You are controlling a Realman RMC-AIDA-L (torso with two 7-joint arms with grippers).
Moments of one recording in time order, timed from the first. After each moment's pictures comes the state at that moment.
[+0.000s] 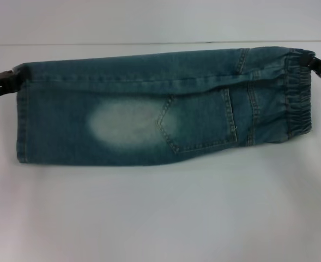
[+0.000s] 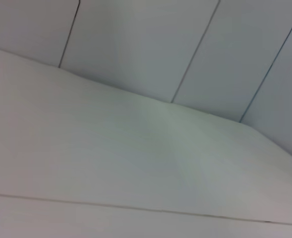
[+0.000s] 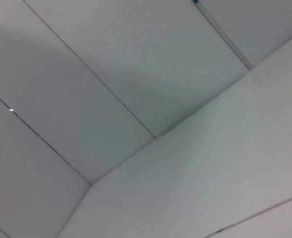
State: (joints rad) left arm -0.57 -2.11 0.27 0.69 2.09 1.15 -1.63; right arm 0.53 2.08 -0.35 -0.43 -1.73 -1.15 1.65
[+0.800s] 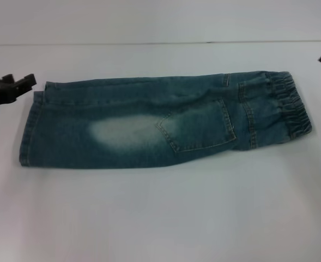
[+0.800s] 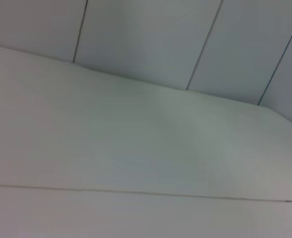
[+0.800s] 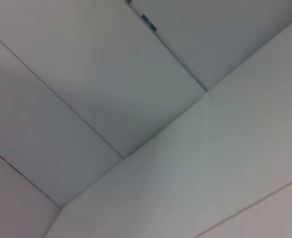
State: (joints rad) left arm -0.48 -2.16 0.41 0.84 2.05 1.12 -1.67; right arm 0.46 2.05 -0.34 -0.45 -1.69 -1.14 1.67
